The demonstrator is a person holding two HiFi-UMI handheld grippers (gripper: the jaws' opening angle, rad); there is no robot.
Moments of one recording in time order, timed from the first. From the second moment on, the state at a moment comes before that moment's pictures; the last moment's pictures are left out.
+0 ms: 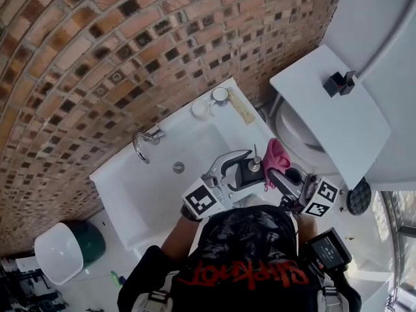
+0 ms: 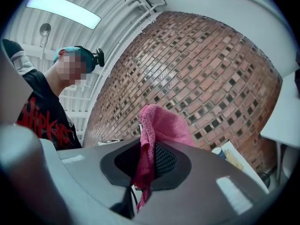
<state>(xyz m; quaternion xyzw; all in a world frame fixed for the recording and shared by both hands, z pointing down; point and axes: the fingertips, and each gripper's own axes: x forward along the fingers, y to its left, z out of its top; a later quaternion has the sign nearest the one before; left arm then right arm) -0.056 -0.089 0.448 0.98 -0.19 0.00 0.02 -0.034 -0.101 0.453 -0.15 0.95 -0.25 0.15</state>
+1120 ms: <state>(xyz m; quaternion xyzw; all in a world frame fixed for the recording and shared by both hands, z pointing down) -0.058 -0.174 0.583 0.95 -0.26 0.09 0.12 -0.002 -0.111 0.466 -0.24 0.92 -0.26 0.16</state>
